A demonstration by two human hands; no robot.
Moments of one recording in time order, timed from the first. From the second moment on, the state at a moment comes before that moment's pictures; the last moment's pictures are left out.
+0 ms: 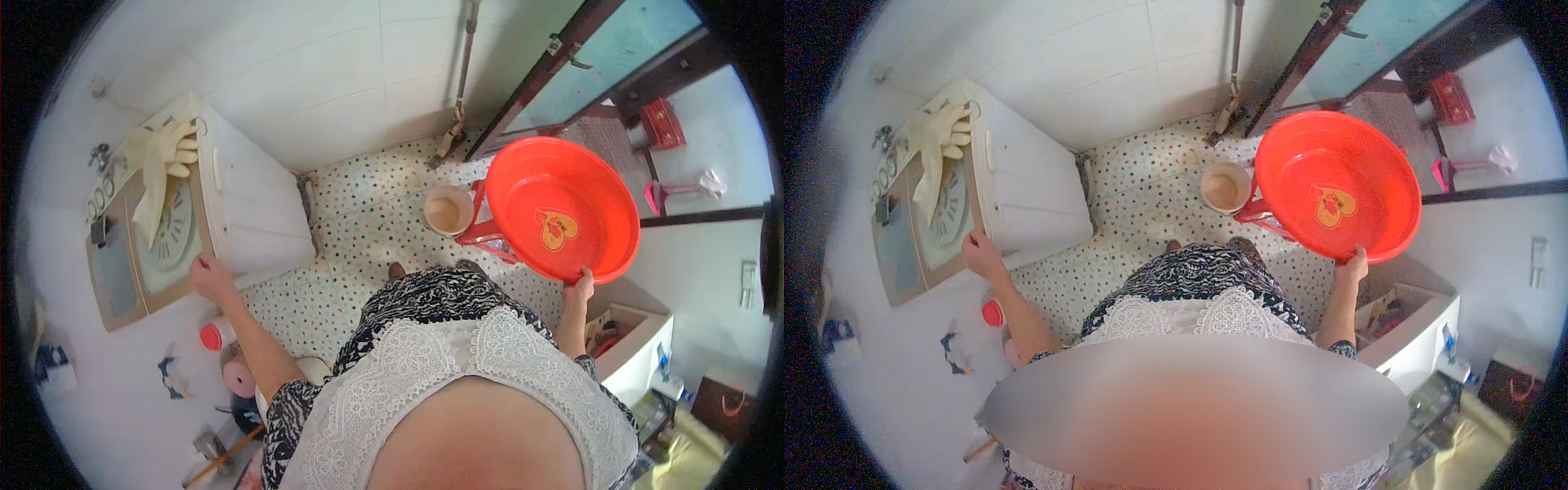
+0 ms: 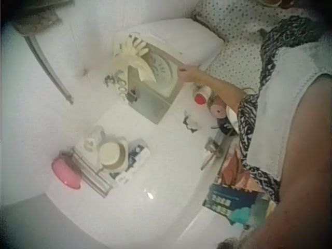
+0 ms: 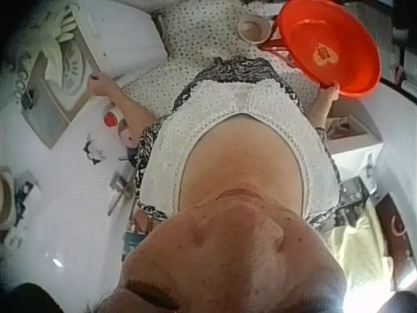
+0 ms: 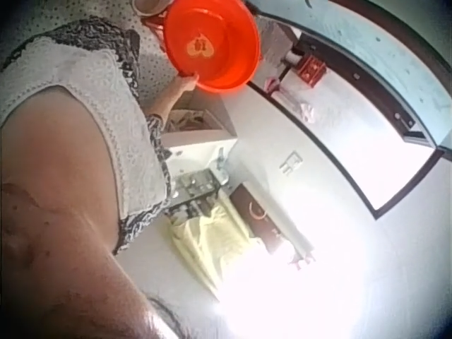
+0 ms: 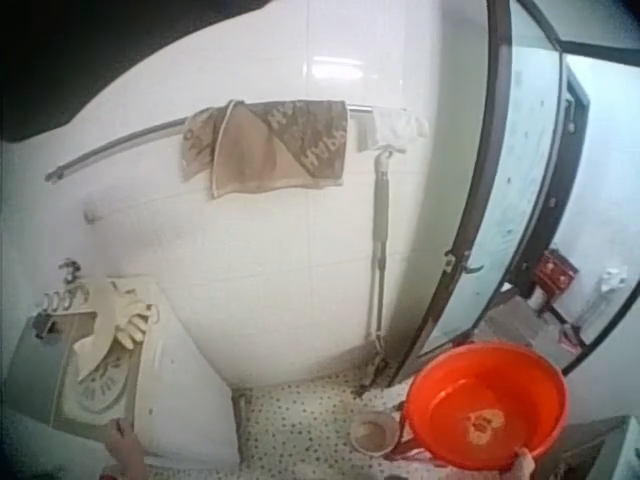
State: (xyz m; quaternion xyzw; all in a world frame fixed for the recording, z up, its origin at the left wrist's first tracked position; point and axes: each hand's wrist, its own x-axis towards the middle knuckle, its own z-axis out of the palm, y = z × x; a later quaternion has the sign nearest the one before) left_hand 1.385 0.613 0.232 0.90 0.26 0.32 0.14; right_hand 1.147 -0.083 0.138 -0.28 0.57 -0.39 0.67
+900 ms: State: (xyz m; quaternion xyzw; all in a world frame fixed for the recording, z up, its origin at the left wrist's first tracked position) left_hand 1.426 0.726 0.210 0.87 0.32 0.36 0.09; right_hand 1.251 0.080 0.217 -0.45 0.54 -0.39 0.59
